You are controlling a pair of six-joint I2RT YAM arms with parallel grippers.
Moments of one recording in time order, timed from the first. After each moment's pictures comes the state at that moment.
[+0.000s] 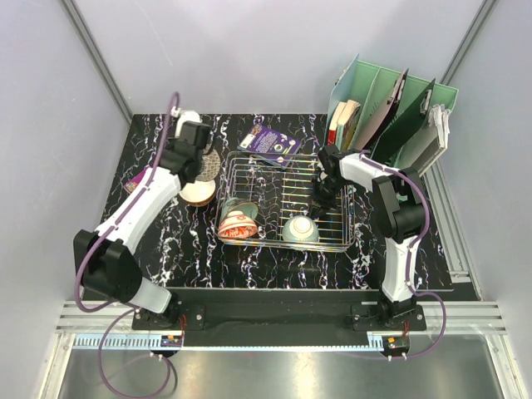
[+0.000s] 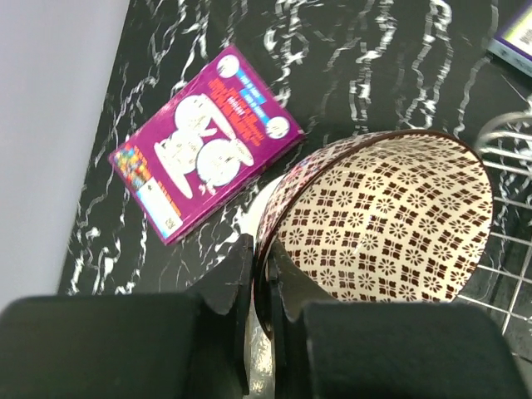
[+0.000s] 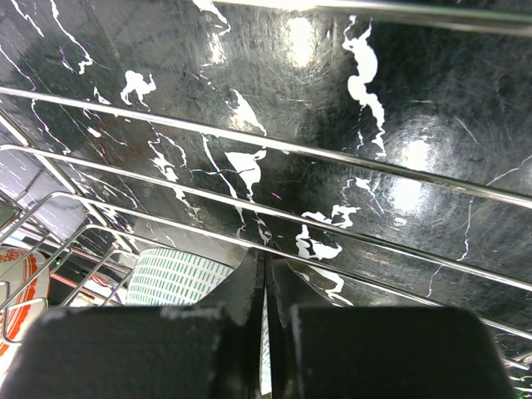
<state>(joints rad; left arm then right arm) -0.38 1.49 1.34 -0.62 -0.65 -0.22 0.34 2.06 1.43 -0.86 -0.40 0.49</state>
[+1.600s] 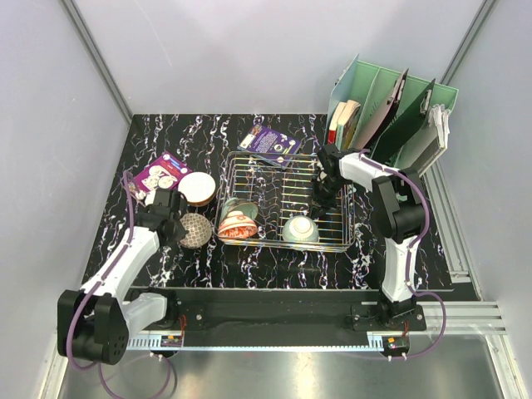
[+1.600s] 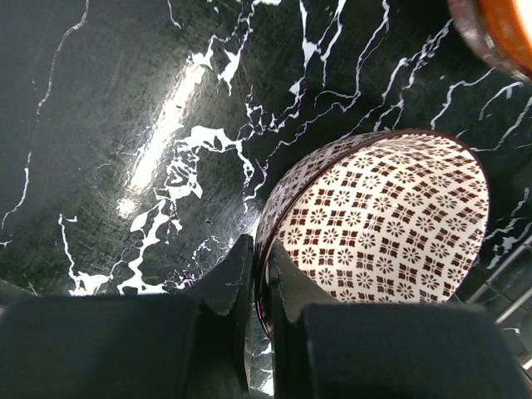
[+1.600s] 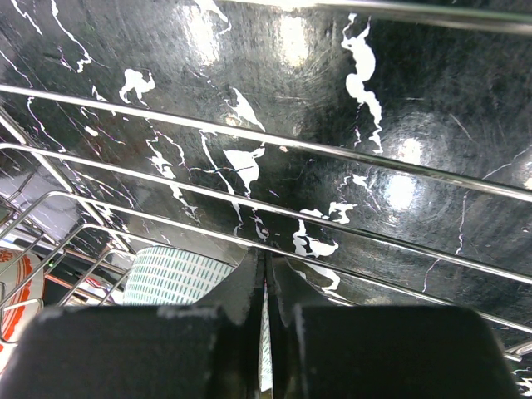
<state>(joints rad) -0.15 1.06 0.66 -0.72 -0.29 -0.66 0.35 2.06 1.44 -0.88 -0.38 0.48</state>
